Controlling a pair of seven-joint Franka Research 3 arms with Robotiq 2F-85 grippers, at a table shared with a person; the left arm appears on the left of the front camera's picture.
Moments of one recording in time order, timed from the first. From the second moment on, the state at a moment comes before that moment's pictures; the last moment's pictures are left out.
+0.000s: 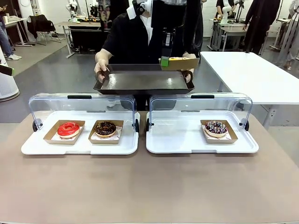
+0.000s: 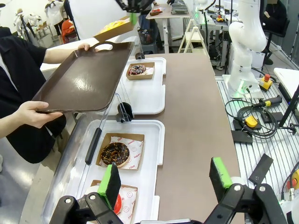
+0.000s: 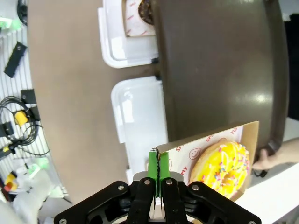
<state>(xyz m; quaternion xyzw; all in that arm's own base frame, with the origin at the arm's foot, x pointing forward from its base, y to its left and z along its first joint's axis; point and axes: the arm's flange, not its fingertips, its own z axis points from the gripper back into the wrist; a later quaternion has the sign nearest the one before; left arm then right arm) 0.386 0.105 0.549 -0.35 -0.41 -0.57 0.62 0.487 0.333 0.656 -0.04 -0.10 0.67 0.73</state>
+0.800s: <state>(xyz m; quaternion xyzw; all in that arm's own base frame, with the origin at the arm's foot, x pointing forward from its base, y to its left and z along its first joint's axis) 0.386 0.105 0.549 -0.35 -0.41 -0.57 0.62 0.577 0.337 0.587 -0.02 -0.09 0.65 0.75</state>
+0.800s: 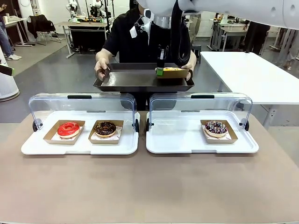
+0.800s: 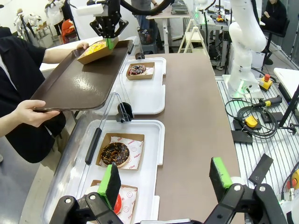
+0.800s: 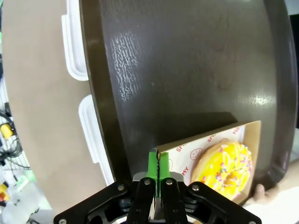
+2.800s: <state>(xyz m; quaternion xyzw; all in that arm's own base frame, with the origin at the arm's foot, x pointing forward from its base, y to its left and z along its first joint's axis) 0.386 0.105 0.549 -0.35 -0.41 -0.57 0.62 0.439 0.309 0.663 0.02 -0.03 0.68 0.73</state>
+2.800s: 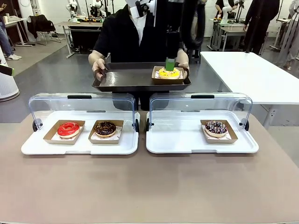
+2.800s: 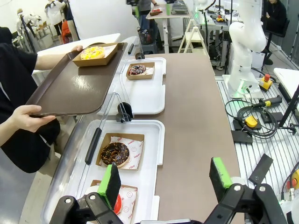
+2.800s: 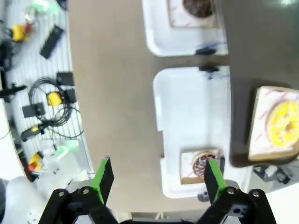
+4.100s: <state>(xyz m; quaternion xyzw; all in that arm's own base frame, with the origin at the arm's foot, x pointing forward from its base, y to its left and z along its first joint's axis) 0.386 0.105 0.549 -0.35 -0.41 -0.57 0.62 0.409 0.204 0.556 0.02 -0.04 0.66 0.75</state>
